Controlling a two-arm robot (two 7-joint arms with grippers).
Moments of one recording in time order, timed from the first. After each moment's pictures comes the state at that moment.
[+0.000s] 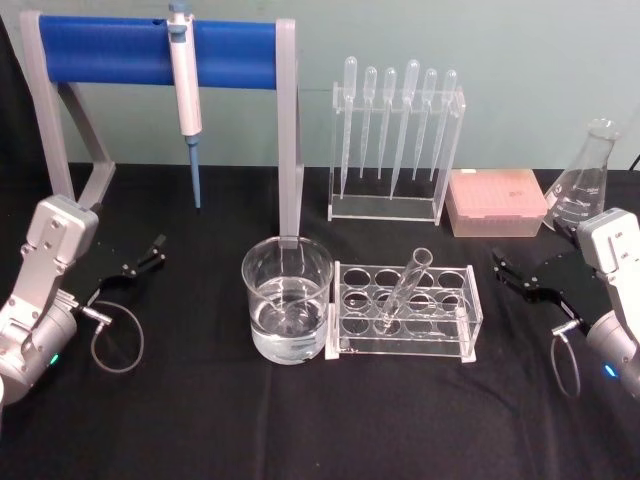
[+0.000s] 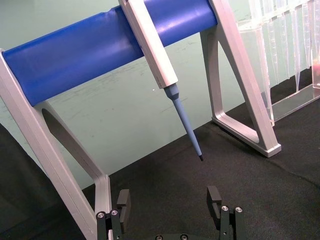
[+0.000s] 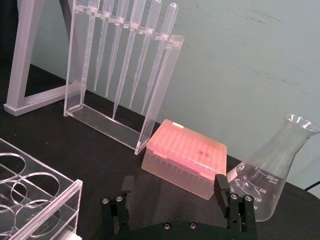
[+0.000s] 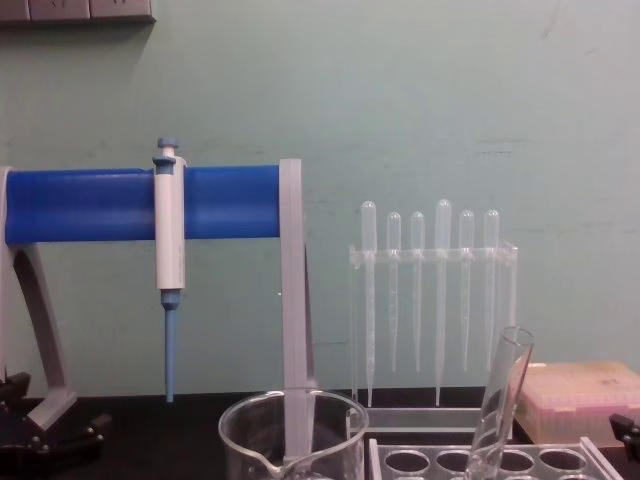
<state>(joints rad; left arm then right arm) -0.20 0.60 0.45 -1.41 -0.25 -0.12 0.03 0.20 0.60 -0.45 -1.41 0.25 -0.12 -0.03</state>
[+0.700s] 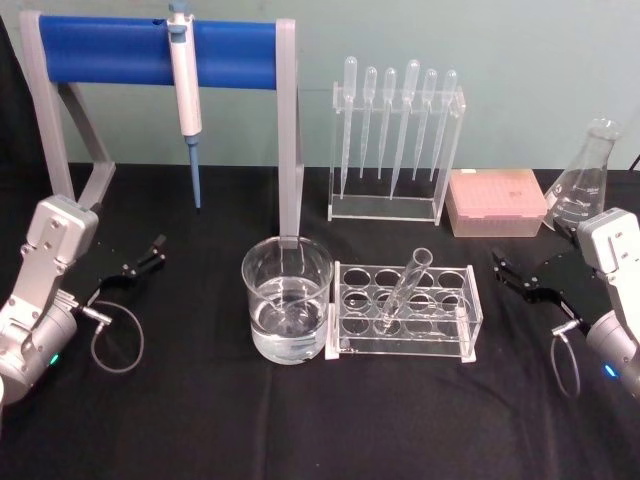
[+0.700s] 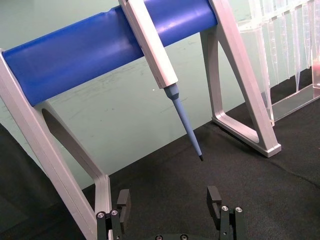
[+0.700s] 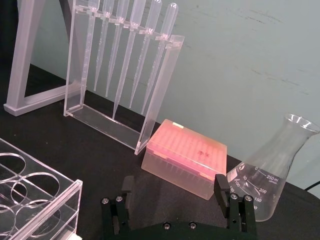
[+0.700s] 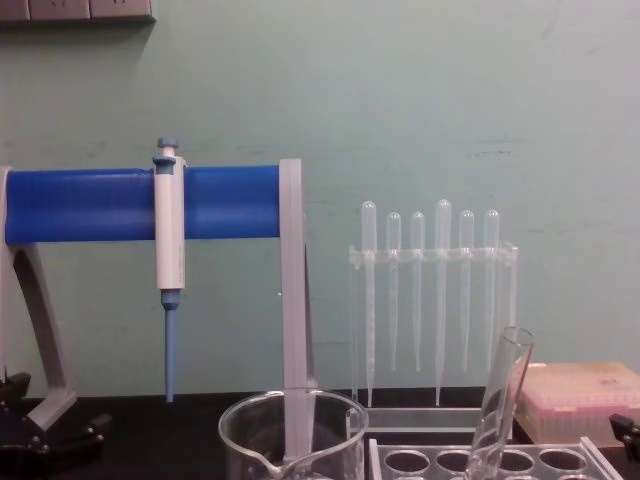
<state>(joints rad) -0.20 0.60 0.45 -1.41 -0.25 -0.12 0.03 0.20 0.60 -0.45 -1.41 0.25 -0.12 -0.03</state>
